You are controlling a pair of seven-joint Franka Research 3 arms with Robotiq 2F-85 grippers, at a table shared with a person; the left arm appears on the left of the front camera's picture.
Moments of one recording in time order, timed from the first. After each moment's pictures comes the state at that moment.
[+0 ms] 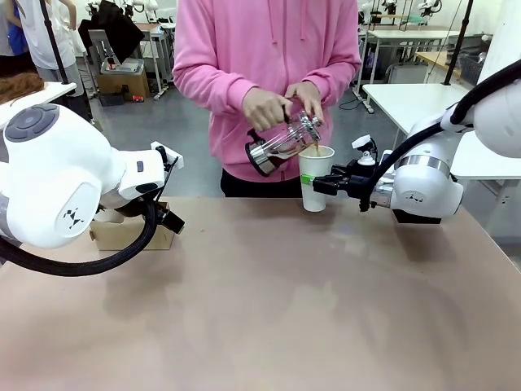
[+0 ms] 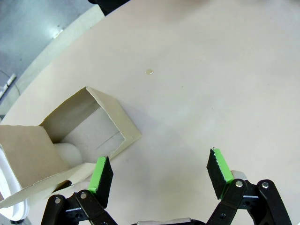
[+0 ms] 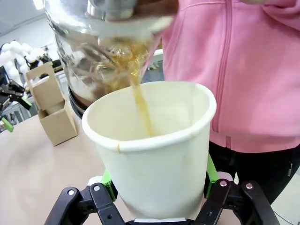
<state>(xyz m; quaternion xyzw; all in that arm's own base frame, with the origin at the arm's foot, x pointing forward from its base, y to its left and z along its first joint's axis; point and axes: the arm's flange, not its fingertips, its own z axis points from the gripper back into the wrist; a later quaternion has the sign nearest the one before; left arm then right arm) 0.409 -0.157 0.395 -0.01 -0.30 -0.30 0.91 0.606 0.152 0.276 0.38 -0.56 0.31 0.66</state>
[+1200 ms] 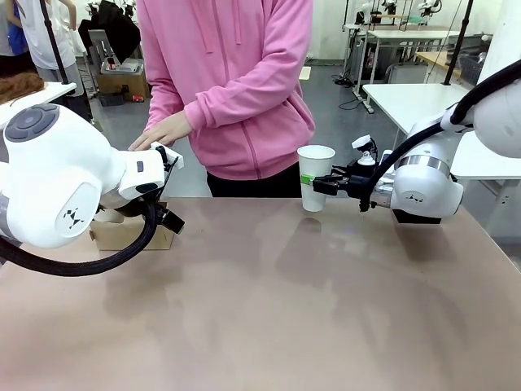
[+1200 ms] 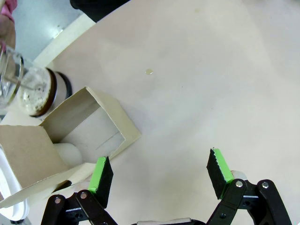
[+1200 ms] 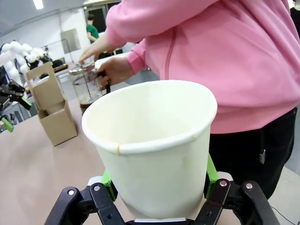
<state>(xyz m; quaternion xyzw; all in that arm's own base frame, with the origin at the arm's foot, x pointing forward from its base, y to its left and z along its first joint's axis) 0.409 -0.157 0.395 -0.01 -0.30 -0.30 0.91 0.606 0.152 0.276 0.38 -0.56 0.31 0.66</state>
